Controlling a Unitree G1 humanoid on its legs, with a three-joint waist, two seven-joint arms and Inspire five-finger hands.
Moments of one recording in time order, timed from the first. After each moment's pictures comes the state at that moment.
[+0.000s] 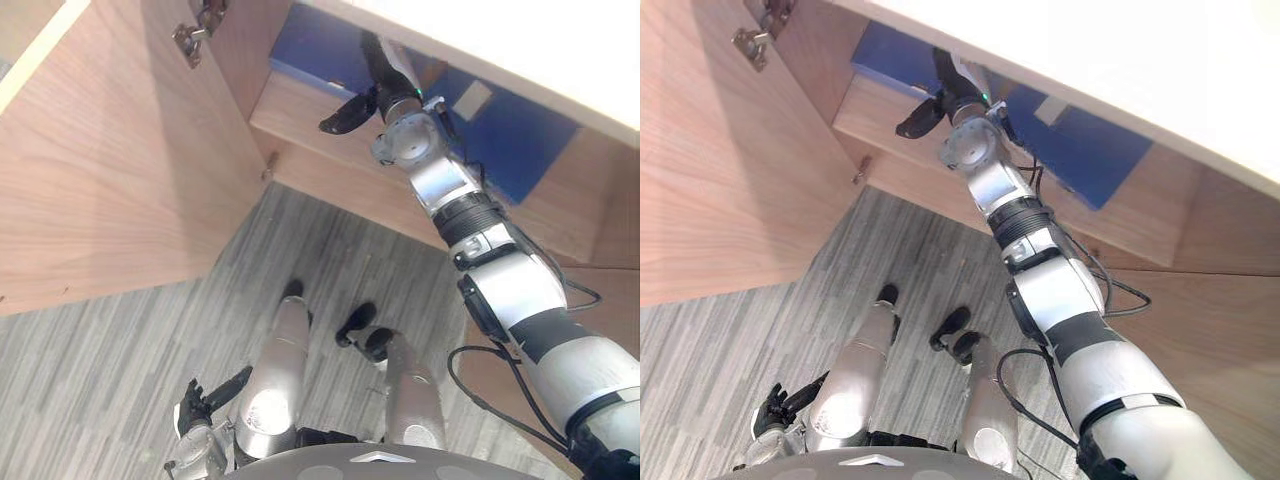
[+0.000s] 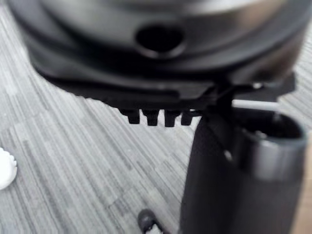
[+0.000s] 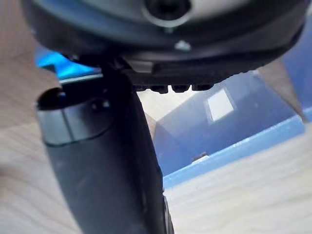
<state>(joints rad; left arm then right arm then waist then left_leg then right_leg) 0.15 -0.03 0.47 0.80 -0.12 -0.06 0.17 -1.18 -0.22 0.37 0.76 -0.27 0.15 -0.12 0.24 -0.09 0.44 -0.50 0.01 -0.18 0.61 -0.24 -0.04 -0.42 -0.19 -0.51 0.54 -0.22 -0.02</state>
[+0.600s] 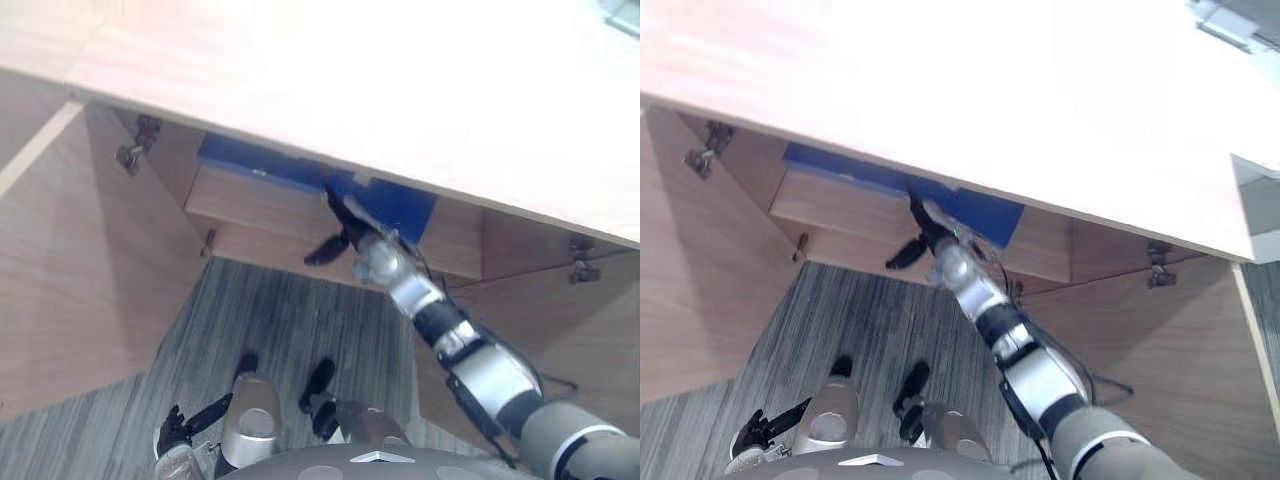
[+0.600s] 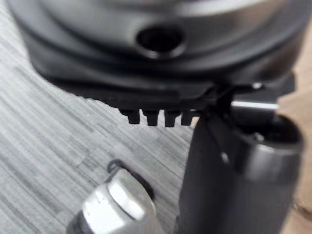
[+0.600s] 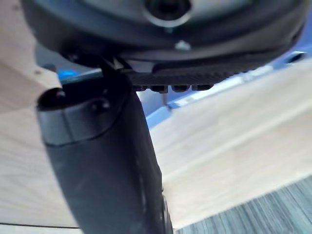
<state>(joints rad) 0.16 0.05 0.45 0.94 -0.10 -0.04 0.16 -0.52 -0.11 0.45 0.72 -0.21 0.07 -0.03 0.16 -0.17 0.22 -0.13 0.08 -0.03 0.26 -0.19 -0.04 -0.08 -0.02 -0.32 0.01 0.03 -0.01</state>
